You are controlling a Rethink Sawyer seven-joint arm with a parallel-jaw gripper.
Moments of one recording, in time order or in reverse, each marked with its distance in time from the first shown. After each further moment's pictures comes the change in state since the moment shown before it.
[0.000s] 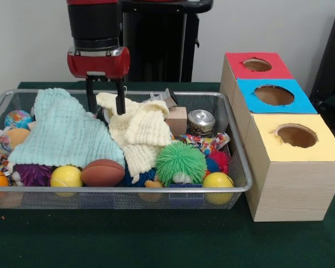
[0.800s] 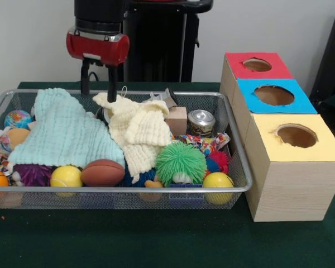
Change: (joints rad) arm 0.213 -0.089 -0.290 0.021 0.155 -0.101 0.026
